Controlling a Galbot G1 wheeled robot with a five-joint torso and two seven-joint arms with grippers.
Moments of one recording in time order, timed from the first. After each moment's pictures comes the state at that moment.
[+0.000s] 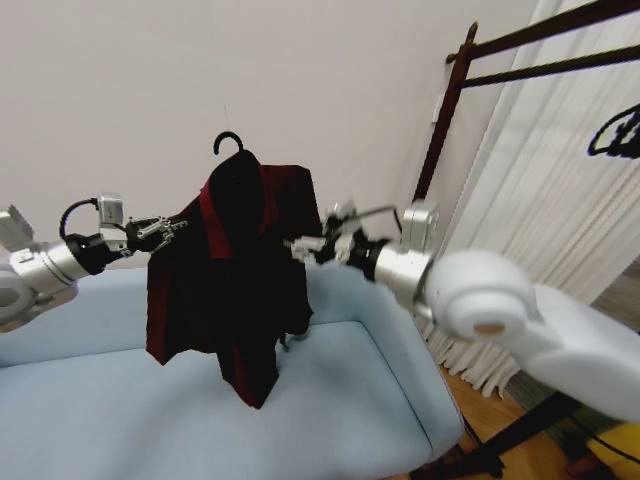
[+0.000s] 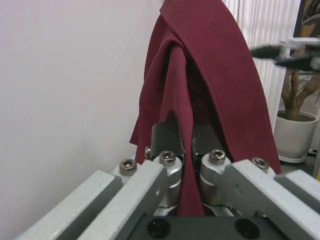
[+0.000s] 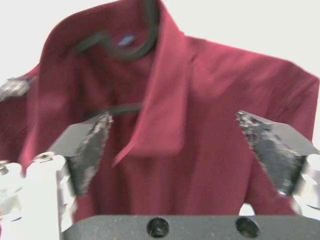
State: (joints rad) left arm 0.98 -0.34 -0.86 -1.97 -1.37 0.35 0.56; right arm 0.24 0.70 -0.37 2.22 1.55 -0.49 0.50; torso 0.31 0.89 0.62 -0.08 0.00
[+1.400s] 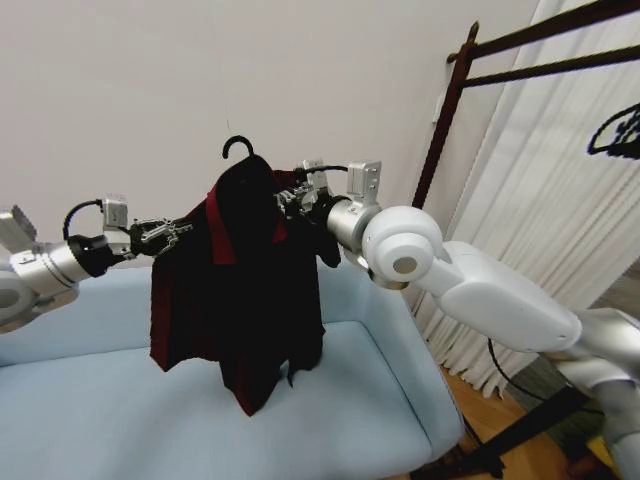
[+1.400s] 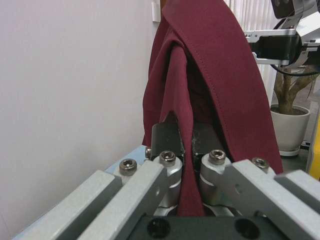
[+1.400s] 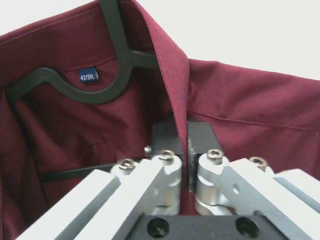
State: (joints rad) left arm 0.98 -0.33 -0.86 -1.97 -1.37 0.35 0.59; right arm 0.32 0.91 -0.49 2.04 1.54 -0.43 0.62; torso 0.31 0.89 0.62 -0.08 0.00
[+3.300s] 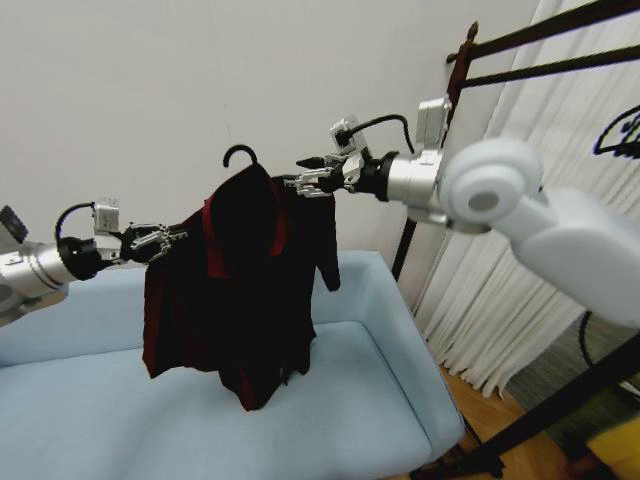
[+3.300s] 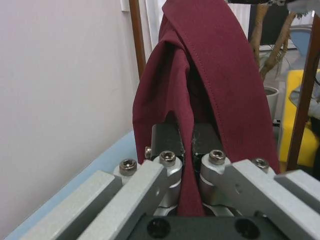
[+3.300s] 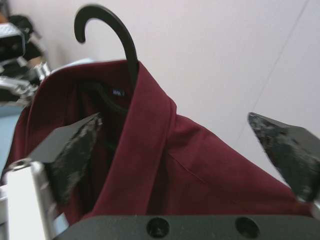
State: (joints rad) left arm 0.98 -0.31 -0.88 -1.88 -1.29 0.35 0.84; right arm 0.65 0.68 -0.62 1.85 1.58 -0.60 -0.17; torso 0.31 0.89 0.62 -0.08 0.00
